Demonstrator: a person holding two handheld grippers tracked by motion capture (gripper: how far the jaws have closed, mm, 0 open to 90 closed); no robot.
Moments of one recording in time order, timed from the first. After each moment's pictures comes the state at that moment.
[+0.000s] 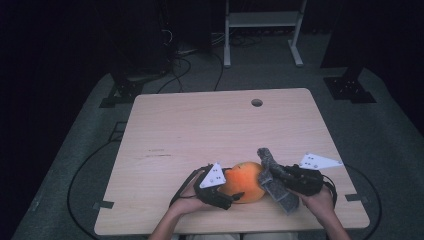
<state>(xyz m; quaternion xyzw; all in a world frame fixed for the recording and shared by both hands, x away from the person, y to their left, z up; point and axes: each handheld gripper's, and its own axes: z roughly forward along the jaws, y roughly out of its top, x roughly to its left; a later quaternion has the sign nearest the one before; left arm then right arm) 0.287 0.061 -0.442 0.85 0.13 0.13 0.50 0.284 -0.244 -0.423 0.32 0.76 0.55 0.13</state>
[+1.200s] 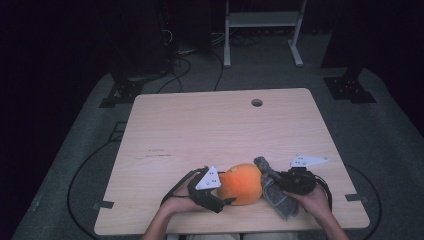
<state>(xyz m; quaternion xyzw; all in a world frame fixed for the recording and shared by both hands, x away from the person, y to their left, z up) 0.290 0.080 -0.447 0.88 0.11 0.11 0.46 0.302 -0.243 -0.458 0.37 0.80 0.47 0.05</state>
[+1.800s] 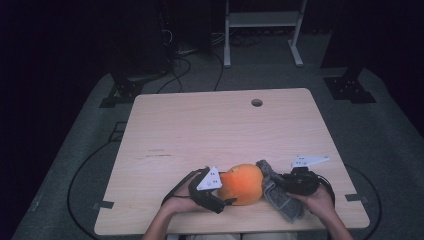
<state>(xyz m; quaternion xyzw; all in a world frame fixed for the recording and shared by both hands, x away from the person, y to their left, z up) 0.289 0.077 -0.447 0.88 0.11 0.11 0.46 0.300 -0.249 -0.452 0.37 0.81 0.45 0.05</state>
